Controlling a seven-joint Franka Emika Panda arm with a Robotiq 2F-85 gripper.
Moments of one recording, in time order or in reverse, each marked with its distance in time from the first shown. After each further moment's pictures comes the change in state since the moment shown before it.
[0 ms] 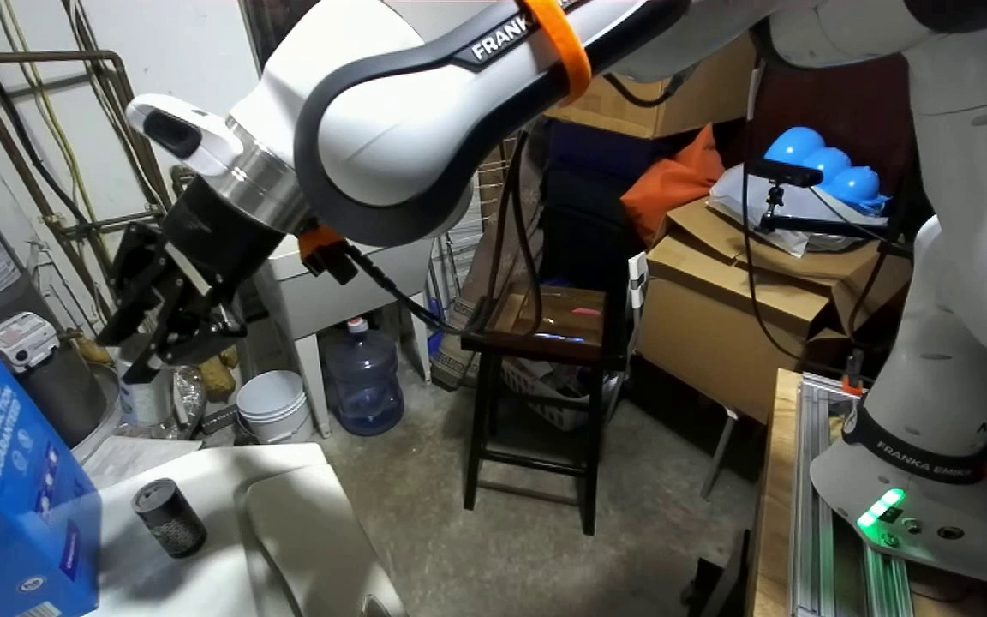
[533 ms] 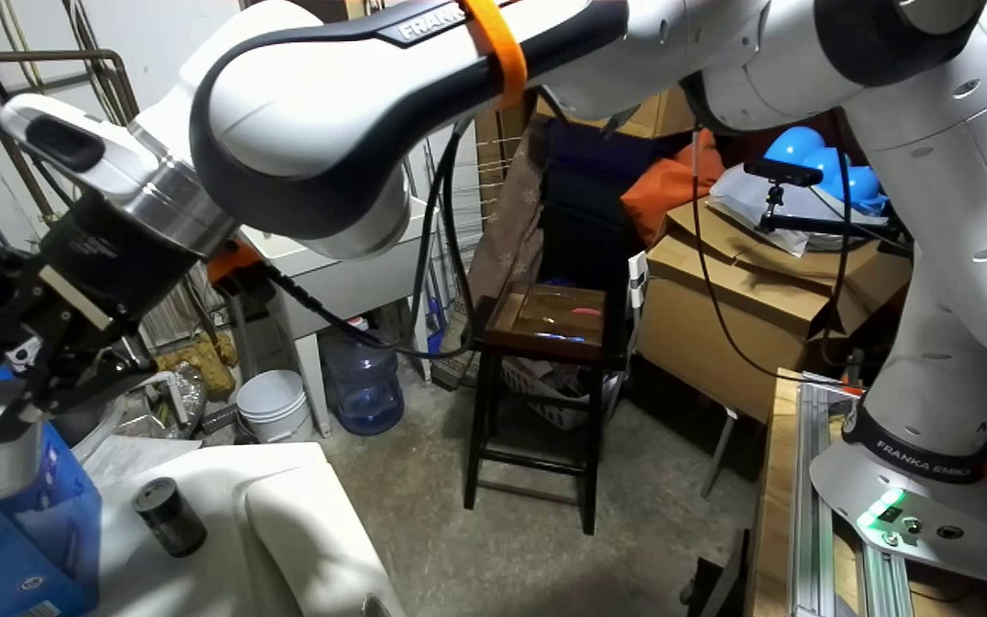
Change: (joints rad) arm -0.003 0.213 0.160 0.256 -0.001 -0.093 -0.269
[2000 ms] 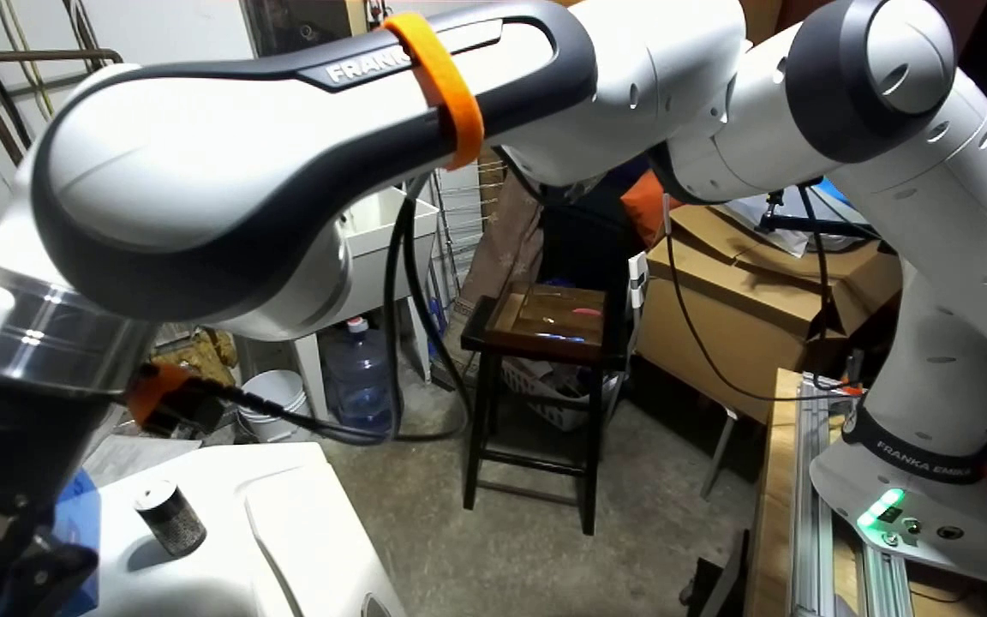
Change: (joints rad) arm 0.189 0.184 0.007 0.262 0.005 -0.365 0.020
